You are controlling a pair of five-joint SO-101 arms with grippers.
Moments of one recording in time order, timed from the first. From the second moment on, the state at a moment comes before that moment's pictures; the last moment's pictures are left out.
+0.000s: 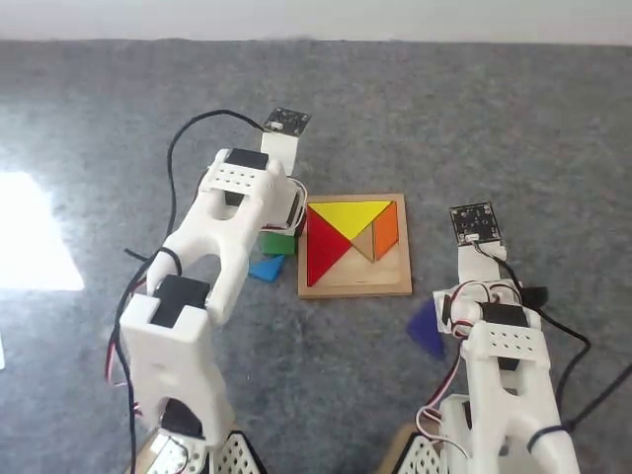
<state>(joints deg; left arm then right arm) 7.1 25.5 5.0 68.1 2.2 2.4 -40.8 74.8 40.2 13.6</state>
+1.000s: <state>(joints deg) 6.1 26.0 8.1 70.8 11.1 2.4 -40.8 74.9 40.2 13.6</state>
